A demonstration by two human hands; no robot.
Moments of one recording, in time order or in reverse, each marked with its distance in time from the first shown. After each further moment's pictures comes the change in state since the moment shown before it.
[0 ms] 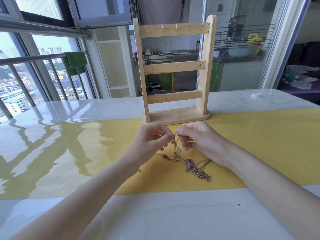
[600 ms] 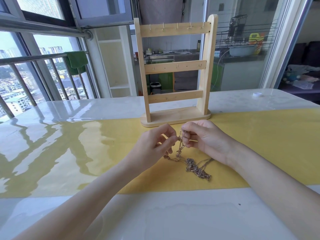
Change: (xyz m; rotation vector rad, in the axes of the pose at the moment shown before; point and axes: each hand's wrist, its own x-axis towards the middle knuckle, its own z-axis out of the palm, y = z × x) left_hand -0.003 -0.002 0.003 0.285 -0.082 0.155; right_hand 0.001 -0.001 -0.006 0.197 0.006 0.034
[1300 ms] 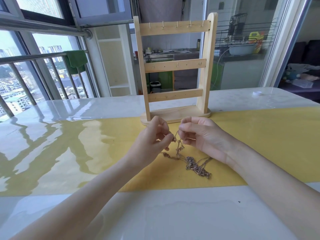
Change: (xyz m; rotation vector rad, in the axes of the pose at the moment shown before) left_hand 0.002 -0.007 0.001 -0.120 0.086 0.002; right_hand -0.005 -0.004 0.003 0.114 -0.006 0.010
